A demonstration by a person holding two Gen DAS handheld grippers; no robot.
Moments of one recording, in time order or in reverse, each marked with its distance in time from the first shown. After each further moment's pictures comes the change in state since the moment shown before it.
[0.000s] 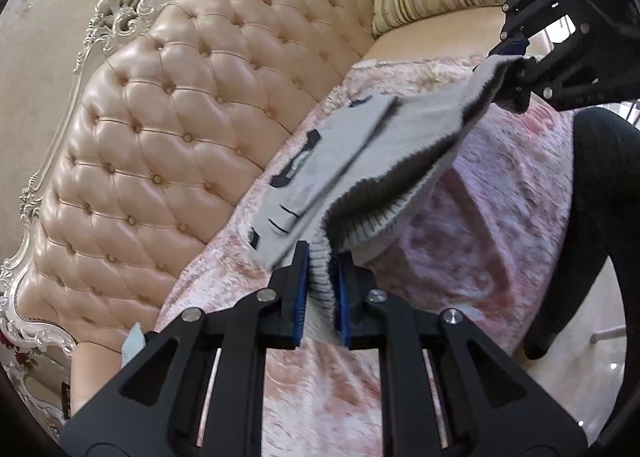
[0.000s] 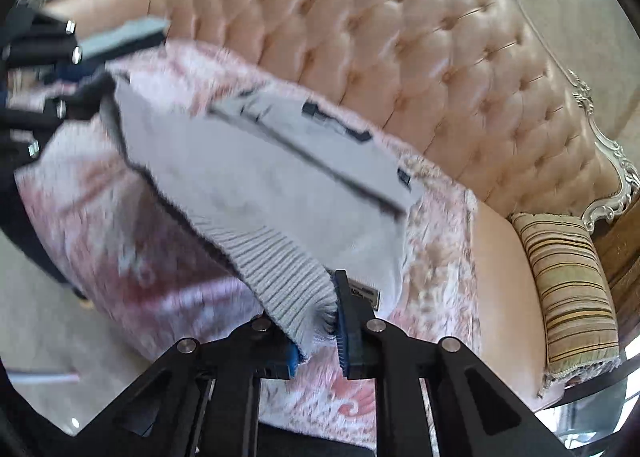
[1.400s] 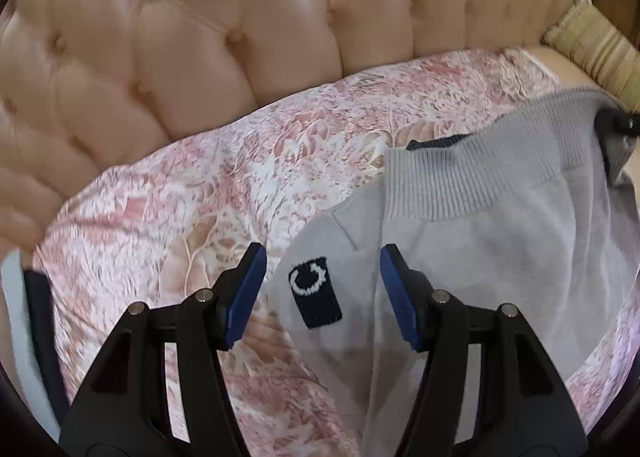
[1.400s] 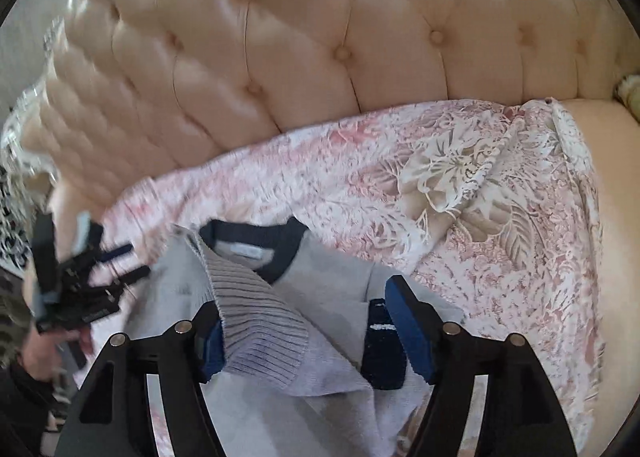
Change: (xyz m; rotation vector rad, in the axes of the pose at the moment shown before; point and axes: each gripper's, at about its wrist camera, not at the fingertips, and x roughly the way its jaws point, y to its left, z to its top) left arm 0.305 0.189 0.001 -0.680 0.384 -0.193; right arm 0.271 -0.221 0.135 0.618 0.172 0.484
